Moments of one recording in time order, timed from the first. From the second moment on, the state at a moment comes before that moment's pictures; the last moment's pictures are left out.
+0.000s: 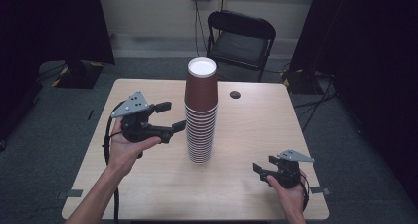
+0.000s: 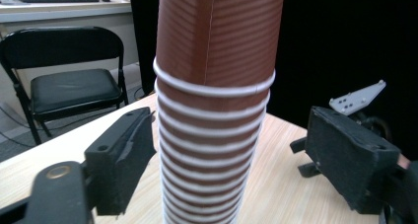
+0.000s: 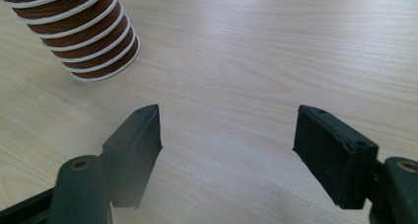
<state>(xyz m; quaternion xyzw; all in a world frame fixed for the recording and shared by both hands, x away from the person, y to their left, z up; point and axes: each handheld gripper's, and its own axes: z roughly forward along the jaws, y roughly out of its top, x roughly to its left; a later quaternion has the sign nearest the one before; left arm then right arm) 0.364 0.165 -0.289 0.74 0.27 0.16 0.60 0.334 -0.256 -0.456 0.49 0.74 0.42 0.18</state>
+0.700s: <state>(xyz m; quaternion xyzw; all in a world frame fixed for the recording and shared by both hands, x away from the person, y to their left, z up) 0.393 0.137 -0.236 0.73 0.25 0.18 0.61 0.333 -0.252 -0.453 0.47 0.75 0.44 0.18</state>
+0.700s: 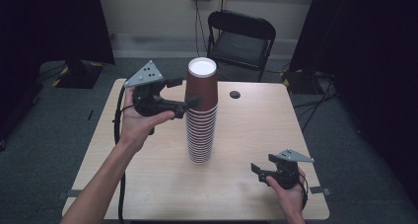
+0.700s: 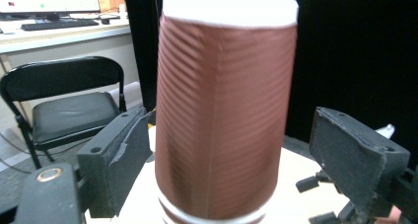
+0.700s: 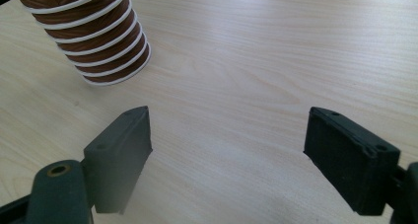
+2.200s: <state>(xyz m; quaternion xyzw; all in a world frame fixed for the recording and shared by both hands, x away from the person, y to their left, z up) 0.430 0.092 -0.258 0.77 0.25 0.16 0.57 0.337 -0.254 -0.459 0.47 0.75 0.44 0.15</state>
